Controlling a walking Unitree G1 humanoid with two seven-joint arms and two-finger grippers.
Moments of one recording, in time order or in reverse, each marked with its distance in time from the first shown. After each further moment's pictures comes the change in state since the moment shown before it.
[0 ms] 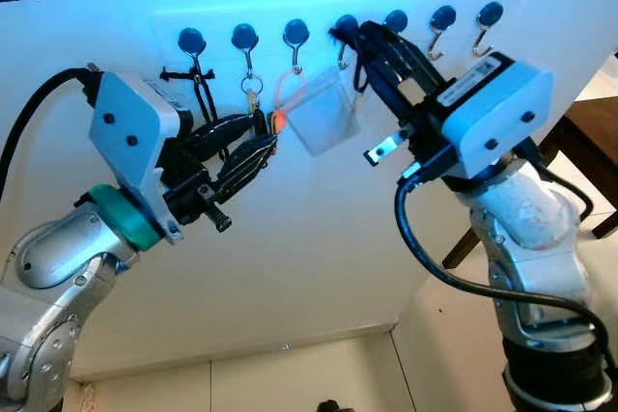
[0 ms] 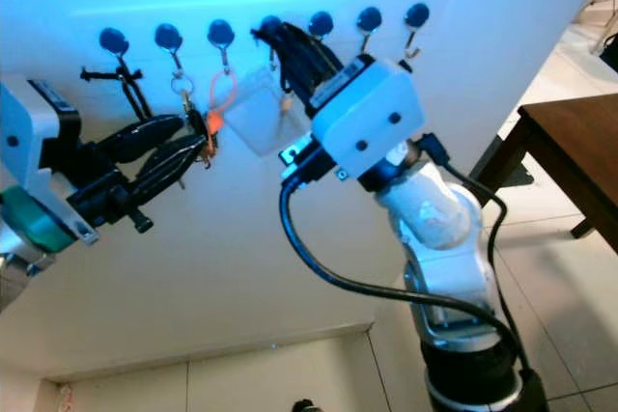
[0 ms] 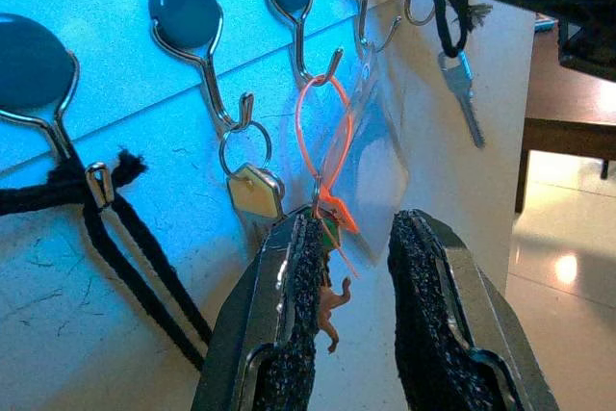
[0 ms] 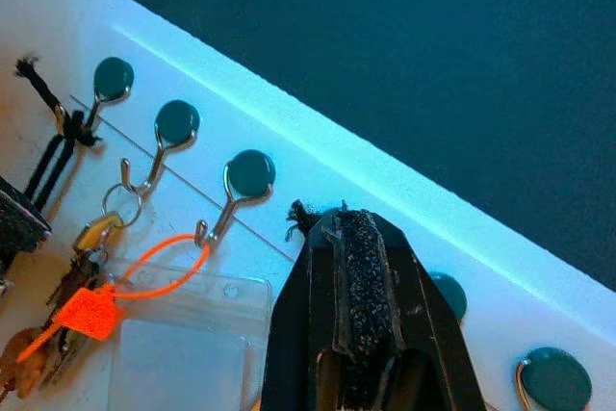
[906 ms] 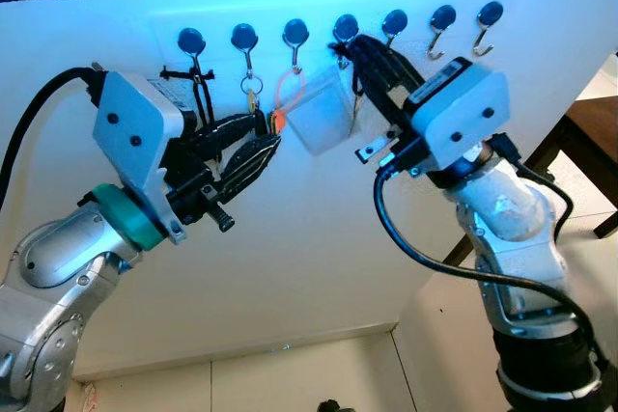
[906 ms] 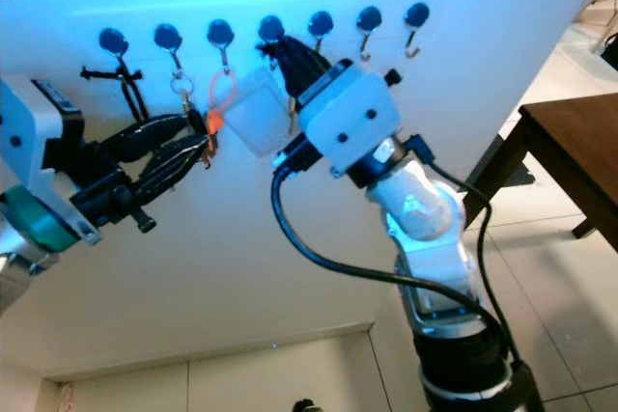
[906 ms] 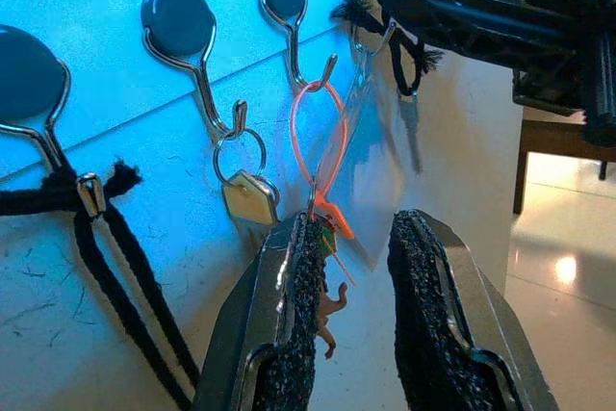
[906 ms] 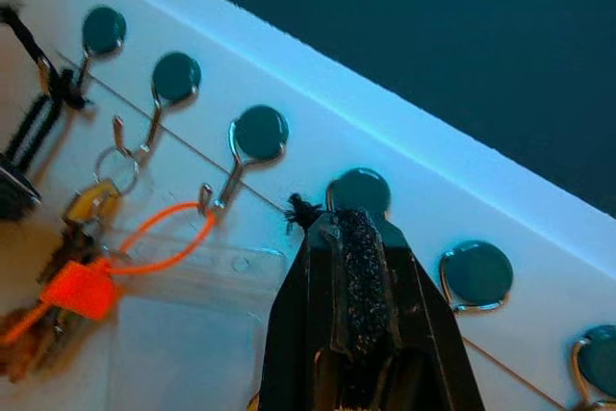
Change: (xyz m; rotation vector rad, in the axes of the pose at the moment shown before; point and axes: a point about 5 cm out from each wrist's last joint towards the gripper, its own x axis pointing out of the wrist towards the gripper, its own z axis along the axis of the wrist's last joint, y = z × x) left arm 0.001 -0.001 0.001 0.002 -0.006 -0.003; right arm 0.007 0.007 -0.014 0.020 0.031 0.013
